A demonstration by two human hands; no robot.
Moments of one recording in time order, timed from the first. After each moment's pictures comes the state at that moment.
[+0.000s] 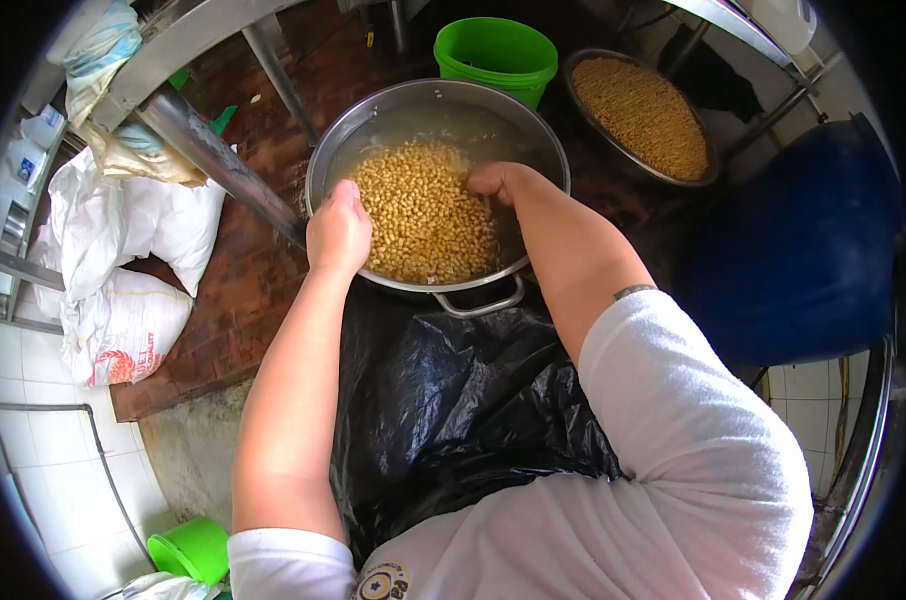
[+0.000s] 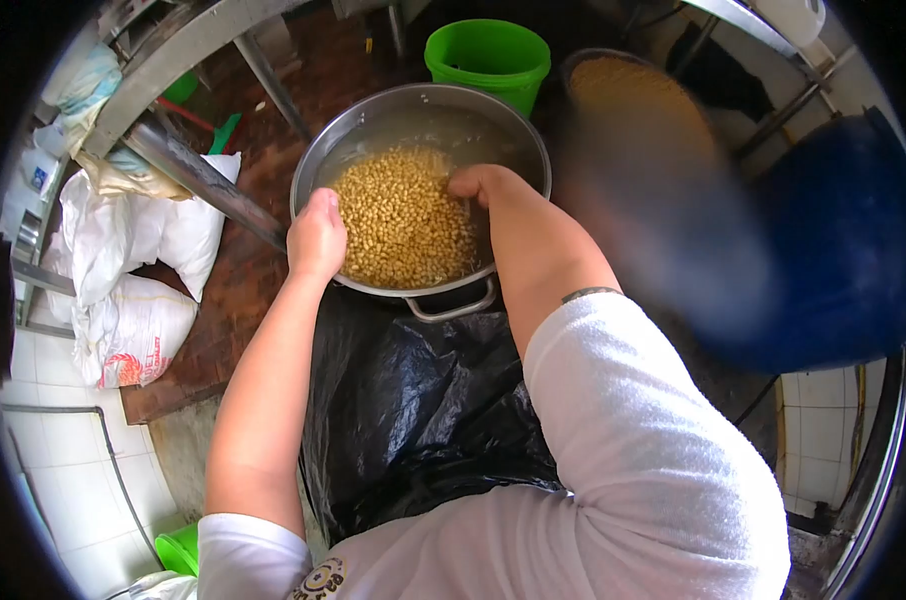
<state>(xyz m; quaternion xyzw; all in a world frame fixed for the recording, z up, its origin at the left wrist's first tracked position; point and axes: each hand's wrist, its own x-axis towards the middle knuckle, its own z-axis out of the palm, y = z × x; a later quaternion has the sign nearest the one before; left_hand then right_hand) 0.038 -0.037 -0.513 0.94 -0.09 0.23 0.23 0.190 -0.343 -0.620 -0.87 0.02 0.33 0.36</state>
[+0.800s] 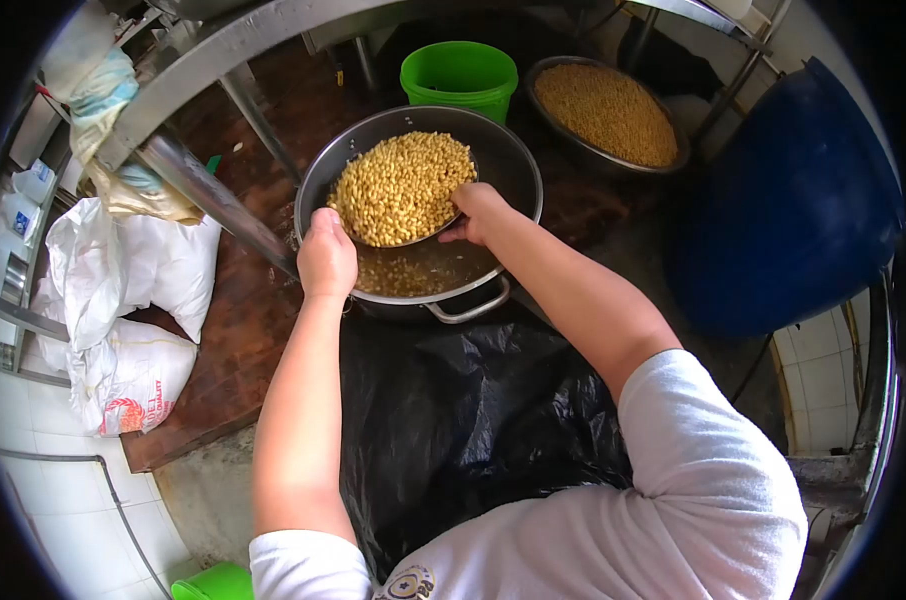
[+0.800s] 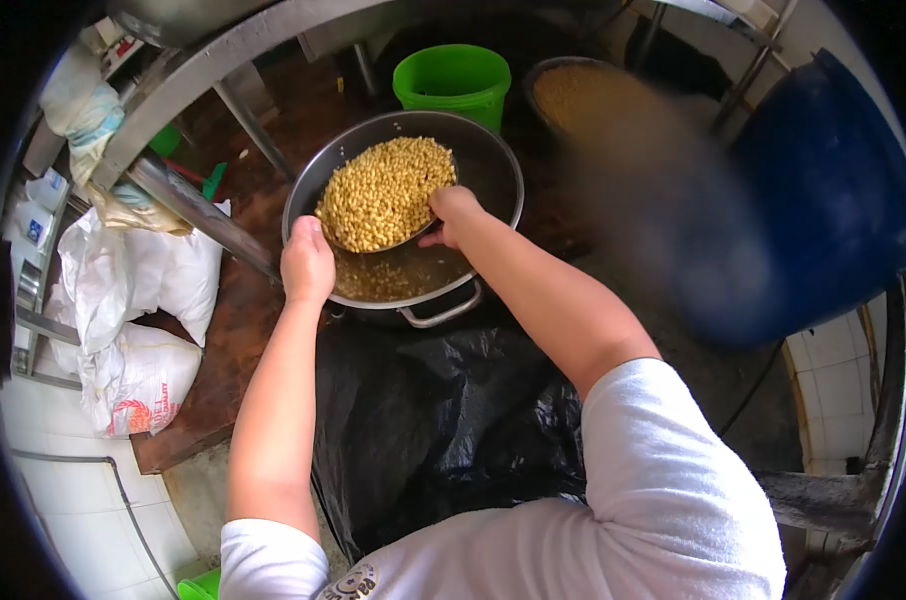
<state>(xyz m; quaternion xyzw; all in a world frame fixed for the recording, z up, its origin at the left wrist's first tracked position) 0.040 -0.034 -0.517 0.92 -0.09 0.28 0.26 0.066 -0.283 -0.526 -0.55 0.25 0.10 0.79</state>
